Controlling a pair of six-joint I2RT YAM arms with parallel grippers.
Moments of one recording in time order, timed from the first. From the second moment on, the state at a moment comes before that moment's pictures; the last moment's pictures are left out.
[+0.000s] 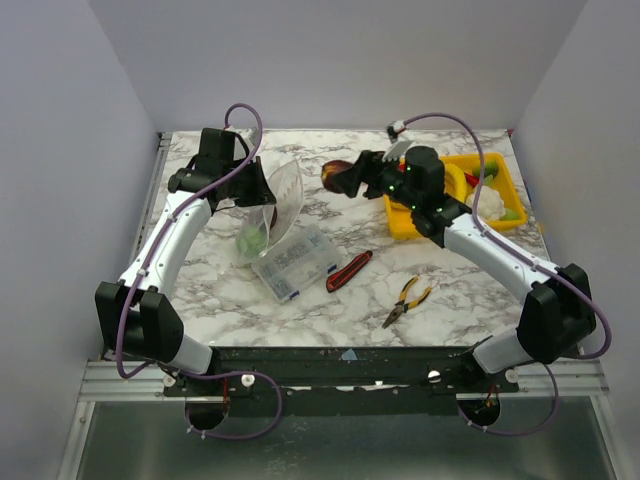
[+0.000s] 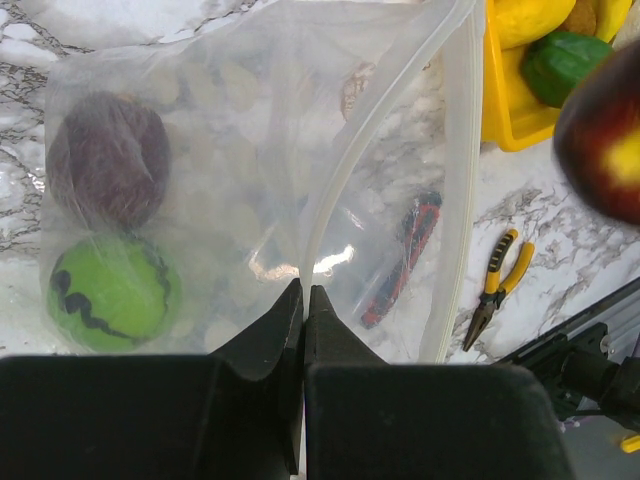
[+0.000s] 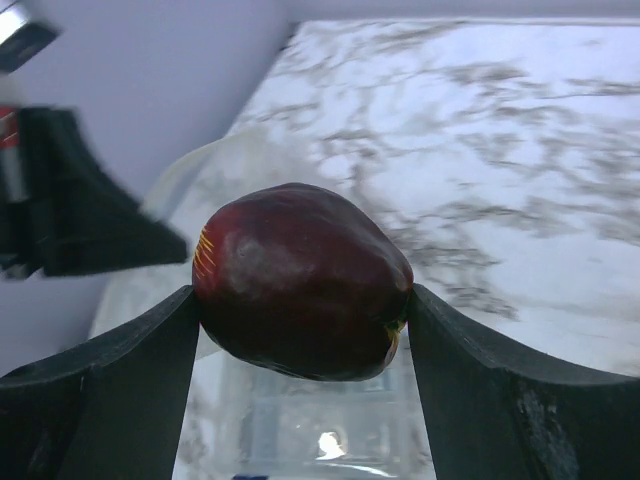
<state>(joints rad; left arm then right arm) -0.21 1.47 1.40 -0.70 0.39 -0.32 0.48 1.48 1.14 0.15 -0.20 0.46</state>
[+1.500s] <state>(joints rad) -0.20 1.44 1.38 -0.70 0.38 -0.32 0.86 1.67 1.45 -0.13 0.27 0.52</state>
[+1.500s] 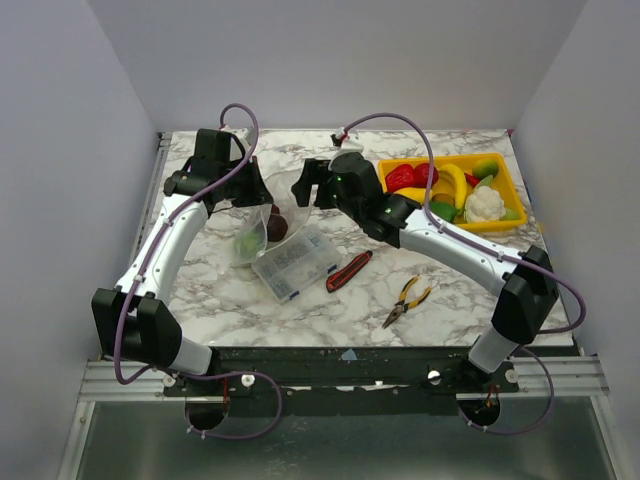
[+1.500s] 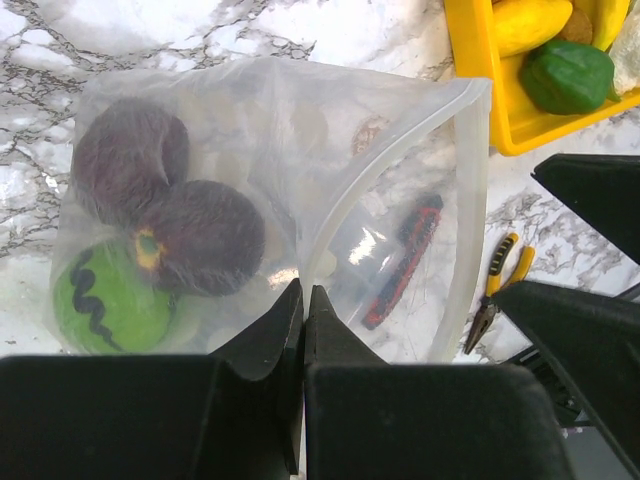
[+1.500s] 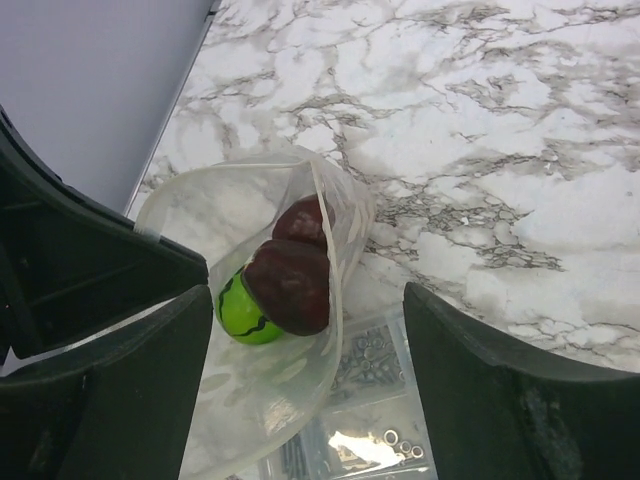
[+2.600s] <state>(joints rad) -0.06 1.70 1.60 -0.64 0.48 -0.56 0.80 2.15 2.00 -0.16 0.24 0.52</state>
